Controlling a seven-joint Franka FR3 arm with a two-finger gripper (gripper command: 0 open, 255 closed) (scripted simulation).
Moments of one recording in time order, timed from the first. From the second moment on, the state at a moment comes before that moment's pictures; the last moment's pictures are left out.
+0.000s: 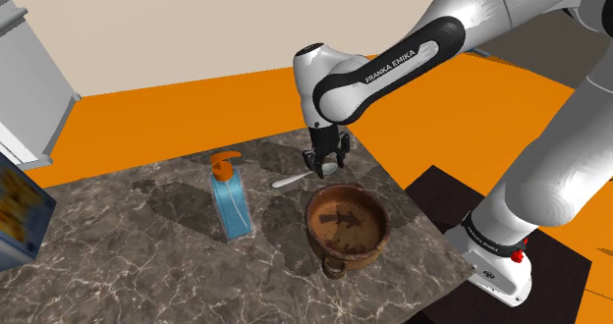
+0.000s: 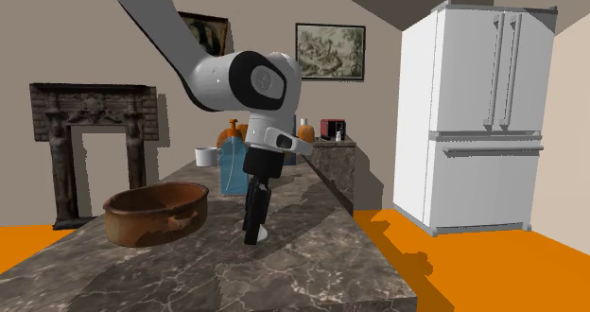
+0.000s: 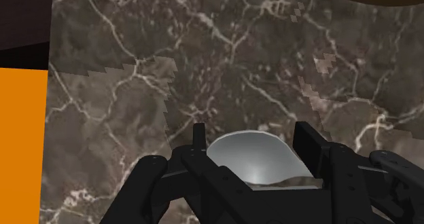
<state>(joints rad) 0.06 0.03 0.42 -2.29 0.03 2.05 0.63</state>
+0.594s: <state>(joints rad) 0.06 0.02 0.43 -2.28 0.03 2.04 0.63</state>
